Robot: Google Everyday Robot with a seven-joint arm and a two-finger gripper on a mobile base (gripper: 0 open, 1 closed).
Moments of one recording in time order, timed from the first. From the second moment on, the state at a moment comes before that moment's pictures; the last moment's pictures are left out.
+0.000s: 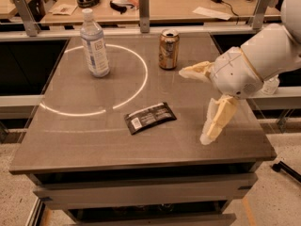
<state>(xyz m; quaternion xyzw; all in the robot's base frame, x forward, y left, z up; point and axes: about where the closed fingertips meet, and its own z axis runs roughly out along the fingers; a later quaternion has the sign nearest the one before) 0.462 -0.095 0.895 -0.72 0.59 0.21 0.29</state>
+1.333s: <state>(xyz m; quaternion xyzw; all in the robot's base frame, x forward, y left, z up) 0.484 -0.052 0.859 -0.74 0.59 0.22 0.25</state>
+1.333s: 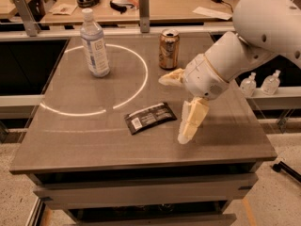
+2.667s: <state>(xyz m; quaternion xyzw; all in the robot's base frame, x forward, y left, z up) 0.514 -0.015 0.817 -0.77 0.56 0.26 0.20</state>
